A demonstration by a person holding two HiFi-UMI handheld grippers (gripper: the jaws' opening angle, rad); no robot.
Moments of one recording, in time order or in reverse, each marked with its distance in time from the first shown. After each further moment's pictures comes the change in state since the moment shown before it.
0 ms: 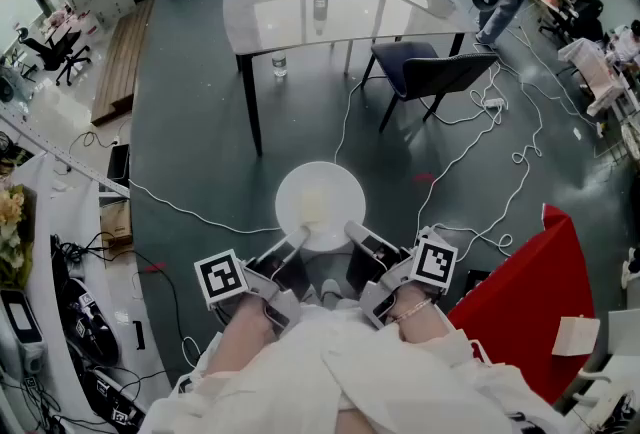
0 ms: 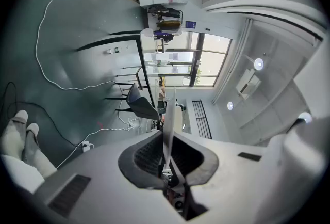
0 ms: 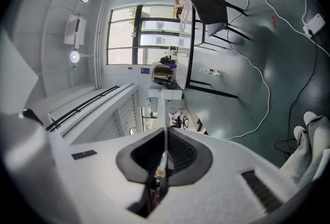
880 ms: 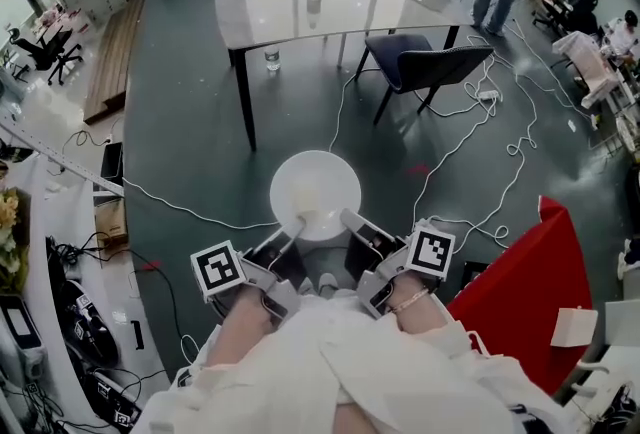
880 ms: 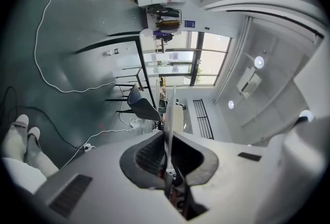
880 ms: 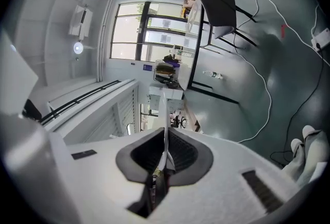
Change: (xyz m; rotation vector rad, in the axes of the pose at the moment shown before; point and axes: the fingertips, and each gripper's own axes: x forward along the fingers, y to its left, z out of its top) left arm 0.006 0.004 0.010 0.022 0.000 0.019; right arm 0.009 0.001 0.009 -0.094 0.016 -0.024
